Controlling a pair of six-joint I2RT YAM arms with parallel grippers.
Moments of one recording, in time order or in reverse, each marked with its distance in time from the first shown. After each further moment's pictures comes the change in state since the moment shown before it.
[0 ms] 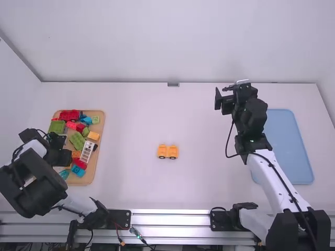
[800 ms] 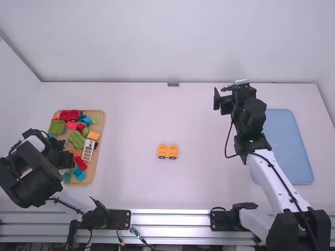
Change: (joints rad) left arm 0.000 0.097 0.079 -0.157 -0.098 -0.174; right arm 0.015 0.000 0.000 0.001 -0.001 -0.003
